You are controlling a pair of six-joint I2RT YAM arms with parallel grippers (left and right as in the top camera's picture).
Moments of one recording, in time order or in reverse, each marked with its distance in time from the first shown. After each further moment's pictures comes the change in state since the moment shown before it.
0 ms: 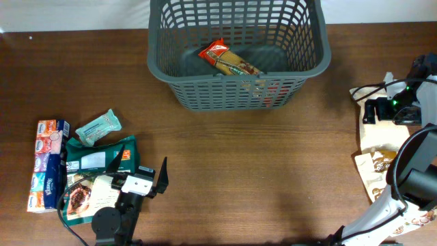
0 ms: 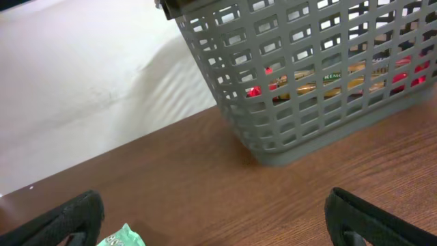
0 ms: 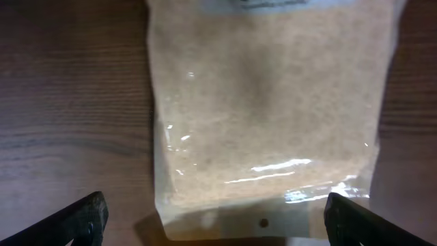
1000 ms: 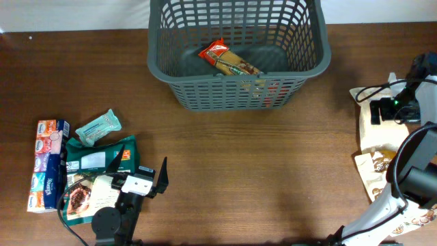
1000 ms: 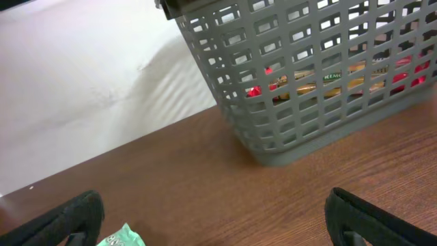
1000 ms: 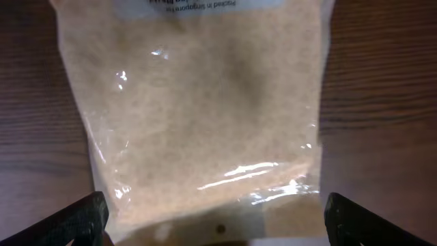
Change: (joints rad) left arm 0.000 0.000 0.000 0.000 0.000 0.000; right arm 0.000 0.025 0.001 0.062 0.145 0.017
